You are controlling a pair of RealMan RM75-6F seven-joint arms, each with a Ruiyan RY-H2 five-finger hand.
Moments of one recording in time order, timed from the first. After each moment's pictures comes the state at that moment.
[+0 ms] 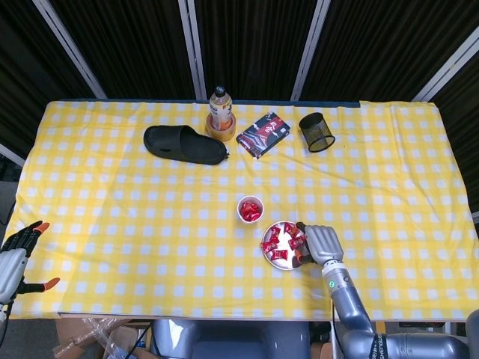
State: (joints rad) left arm -0.11 -0.97 0.02 -1.83 1.35 1.27 -0.05; right arm 0.64 -1.52 0.09 -1.79 -0.72 1.19 -0.51
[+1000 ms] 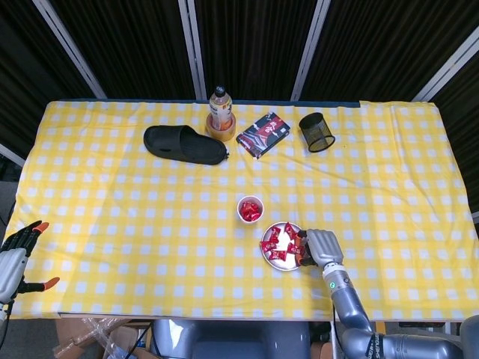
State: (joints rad) left arm -0.11 -0.98 0.01 -1.83 1.34 1.27 -0.04; right arm 0.59 -1.58 0.10 -1.67 -0.76 1.11 -0.43
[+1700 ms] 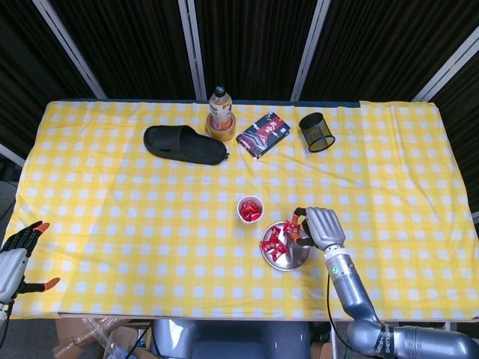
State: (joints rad) left arm -0.11 -0.97 0.01 -1.83 1.34 1.26 -0.04; right arm 0.63 -1.46 0.23 -1.83 -0.78 1.13 -0.45
